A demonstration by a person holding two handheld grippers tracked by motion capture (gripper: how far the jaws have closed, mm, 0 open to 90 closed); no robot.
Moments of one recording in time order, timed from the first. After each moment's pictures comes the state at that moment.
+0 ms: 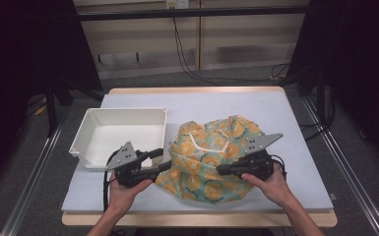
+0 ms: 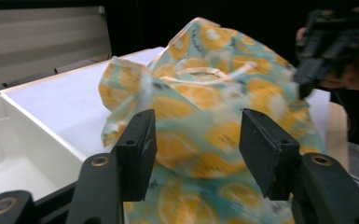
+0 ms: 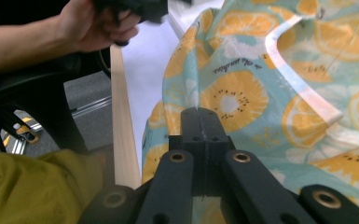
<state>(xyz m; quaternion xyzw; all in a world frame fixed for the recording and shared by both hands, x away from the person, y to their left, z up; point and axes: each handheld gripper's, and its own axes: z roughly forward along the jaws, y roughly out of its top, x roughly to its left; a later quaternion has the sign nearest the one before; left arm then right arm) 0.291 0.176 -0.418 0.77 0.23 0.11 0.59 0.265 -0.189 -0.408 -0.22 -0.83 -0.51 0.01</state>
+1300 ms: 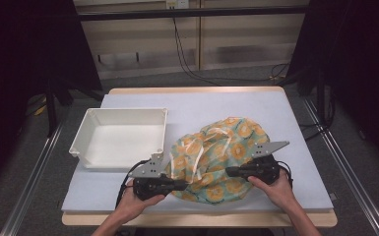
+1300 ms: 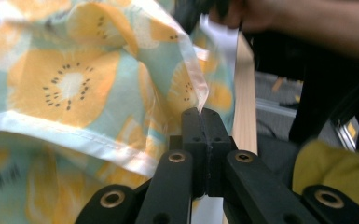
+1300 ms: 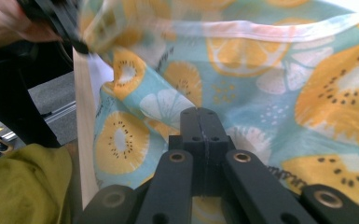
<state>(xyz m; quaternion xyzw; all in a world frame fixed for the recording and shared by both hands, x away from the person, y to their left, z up) 0.266 0.145 -0.448 0.85 0.10 -0.03 0.52 0.265 -0.214 -0.440 -0.28 -0.82 -0.49 -0.02</state>
